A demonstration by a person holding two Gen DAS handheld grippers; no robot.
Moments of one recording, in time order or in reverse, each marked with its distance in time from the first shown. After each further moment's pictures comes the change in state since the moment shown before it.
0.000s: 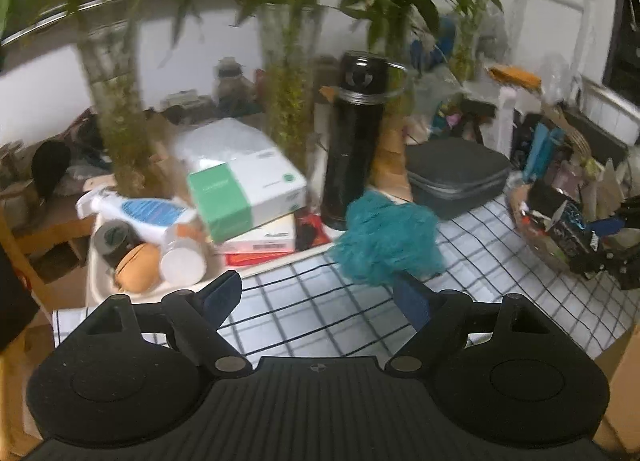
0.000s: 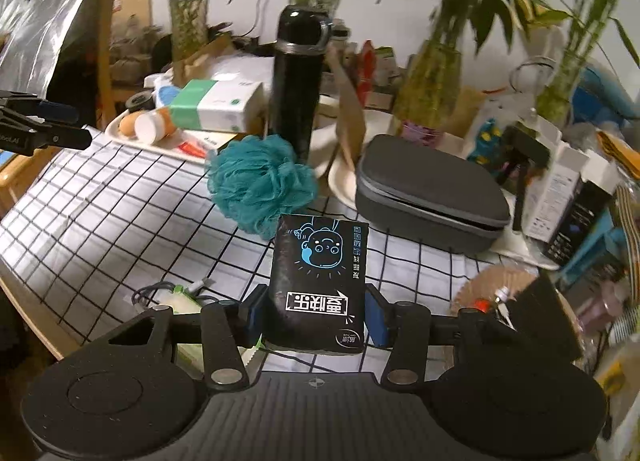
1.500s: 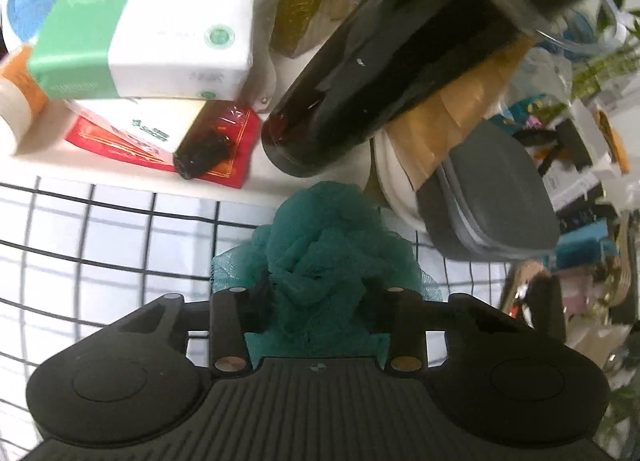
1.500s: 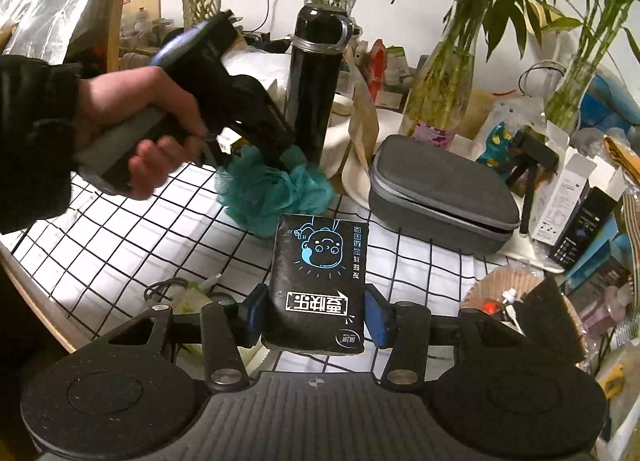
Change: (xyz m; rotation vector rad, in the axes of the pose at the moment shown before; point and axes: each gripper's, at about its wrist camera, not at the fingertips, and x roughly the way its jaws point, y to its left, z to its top) left arm 0.185 -0.020 0.051 -0.603 0.431 -0.114; right arm -0.001 0.014 0.002 -0.028 0.016 0.011
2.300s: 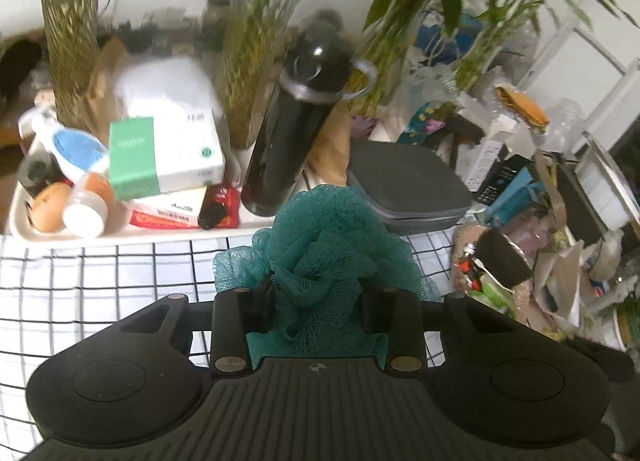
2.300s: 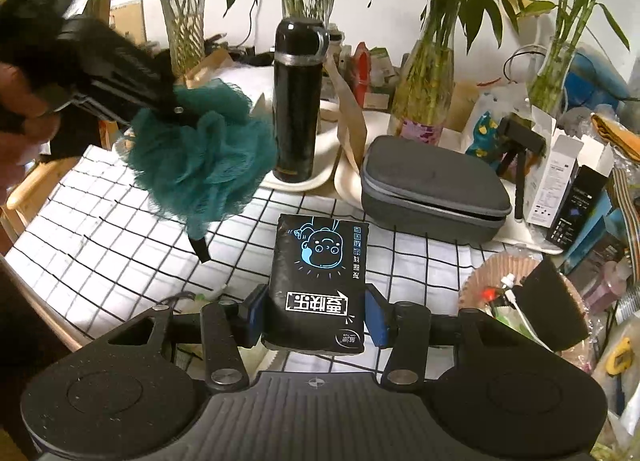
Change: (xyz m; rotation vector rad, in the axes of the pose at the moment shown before) left arm -0.141 -0.030 -0.072 0.311 -0.250 -0.006; right arm -0.016 -0.008 -0.003 0.089 -0.029 0.011
